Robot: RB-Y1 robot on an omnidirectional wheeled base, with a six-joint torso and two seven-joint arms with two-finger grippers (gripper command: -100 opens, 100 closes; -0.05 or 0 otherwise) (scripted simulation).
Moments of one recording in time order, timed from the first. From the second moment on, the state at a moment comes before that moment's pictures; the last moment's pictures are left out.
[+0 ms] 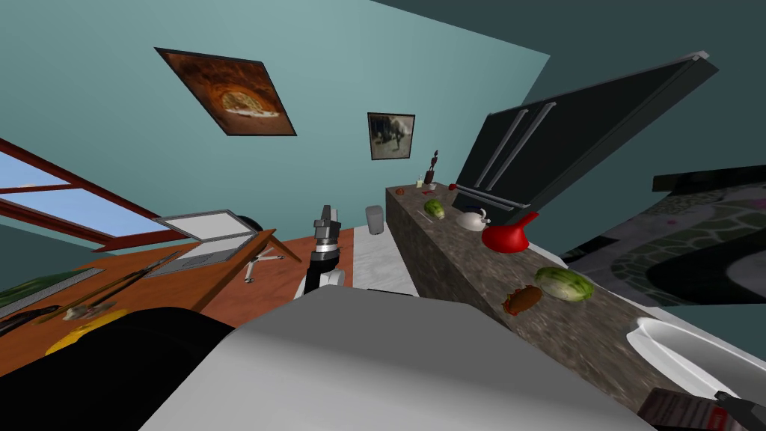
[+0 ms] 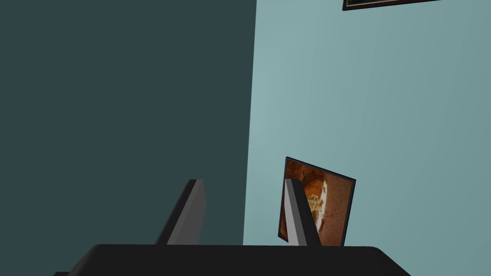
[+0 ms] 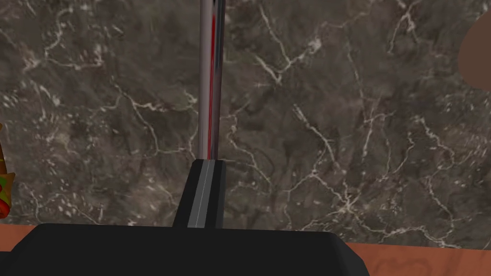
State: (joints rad) left arm 0.50 -0.05 -0.06 -2.30 -0.08 -0.47 -0.03; right arm 0.62 -0.89 -1.05 -1.38 -0.97 1.67 -1.79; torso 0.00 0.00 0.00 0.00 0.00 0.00
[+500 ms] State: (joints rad) left arm 0.50 -0.05 -0.06 -2.30 -0.08 -0.47 -0.03; right arm 0.64 -0.90 -1.06 -1.40 -0.98 1.70 -1.81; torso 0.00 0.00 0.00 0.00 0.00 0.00
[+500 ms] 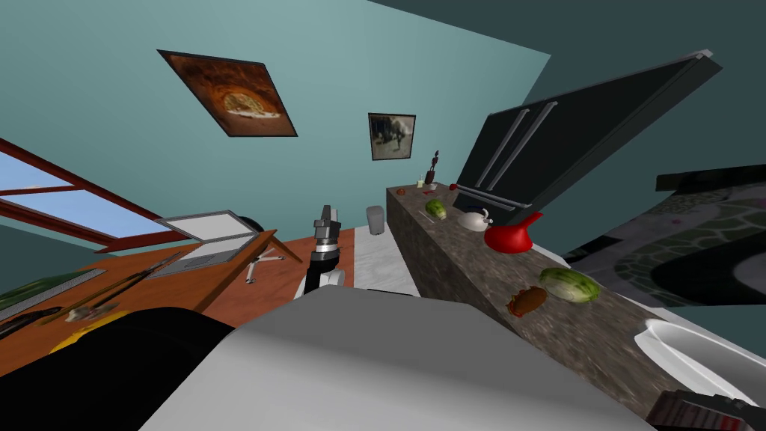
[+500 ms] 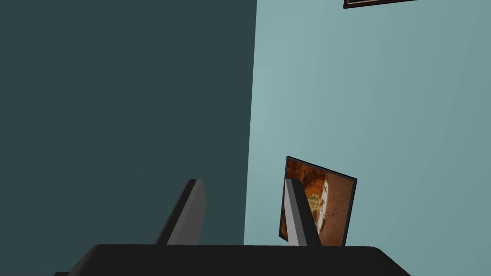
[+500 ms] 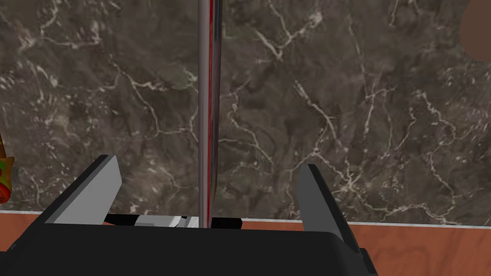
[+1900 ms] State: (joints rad) left arm 0.51 -0.05 -0.06 -2.30 -0.08 -0.47 -0.03; right arm 0.62 -0.89 -1.05 -1.34 -0.95 1.66 -1.81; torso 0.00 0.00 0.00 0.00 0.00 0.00
